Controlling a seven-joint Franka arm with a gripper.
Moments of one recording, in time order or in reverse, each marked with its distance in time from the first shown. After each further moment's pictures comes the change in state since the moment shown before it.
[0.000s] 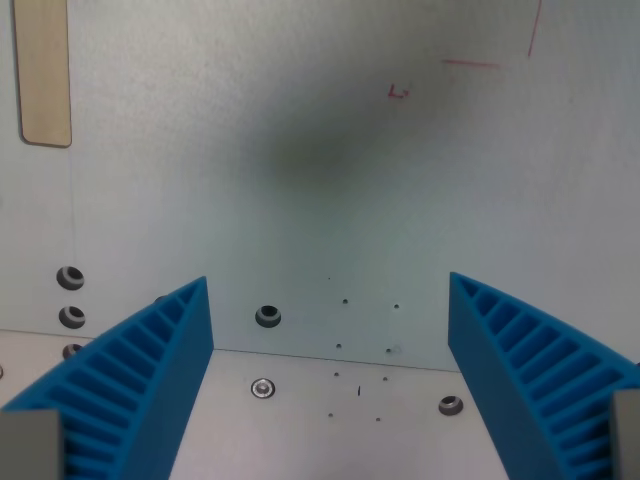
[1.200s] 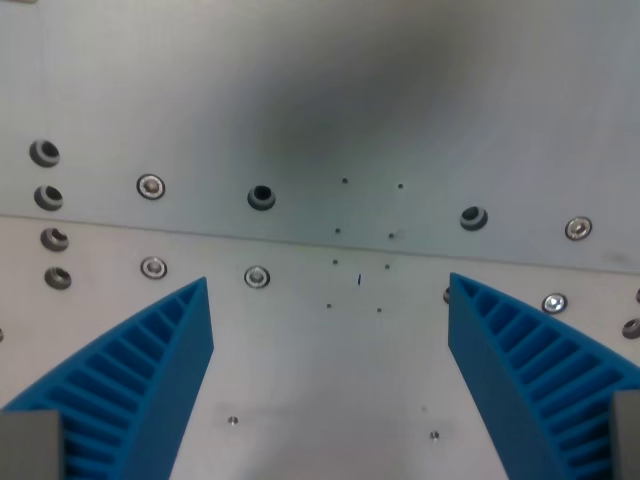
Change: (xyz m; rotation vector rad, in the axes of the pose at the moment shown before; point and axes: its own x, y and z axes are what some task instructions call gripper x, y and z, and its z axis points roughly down) arm -0.069 -0.003 0.004 -0.002 -0.082 0.003
